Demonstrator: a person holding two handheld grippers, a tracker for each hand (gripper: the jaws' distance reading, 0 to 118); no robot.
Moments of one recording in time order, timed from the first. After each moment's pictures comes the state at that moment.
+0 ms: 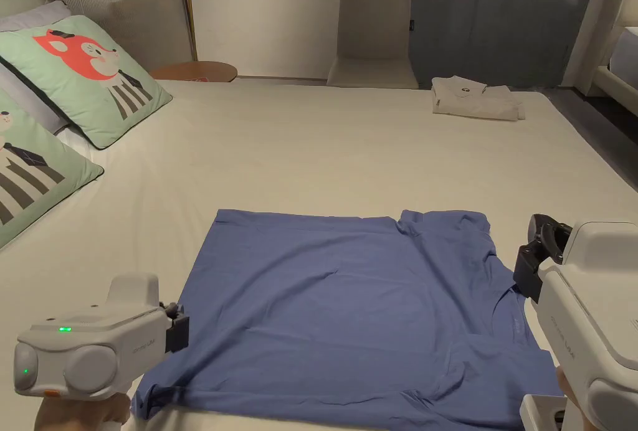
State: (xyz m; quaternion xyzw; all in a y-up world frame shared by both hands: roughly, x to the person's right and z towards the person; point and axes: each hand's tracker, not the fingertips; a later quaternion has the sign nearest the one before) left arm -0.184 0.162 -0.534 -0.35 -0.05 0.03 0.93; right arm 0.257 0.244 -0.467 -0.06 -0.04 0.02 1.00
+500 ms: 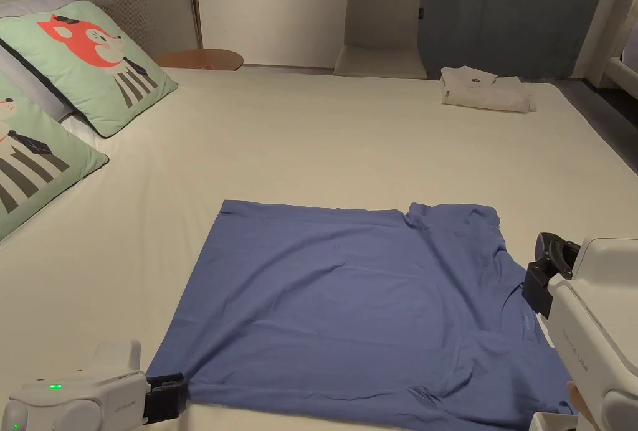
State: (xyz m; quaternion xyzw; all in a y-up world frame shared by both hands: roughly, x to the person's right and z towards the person) left arm -0.216 0.082 -0.519 -0.44 -0.01 0.03 0.90; right arm 0.258 0.229 -0.471 -0.10 -0.04 0.01 0.99
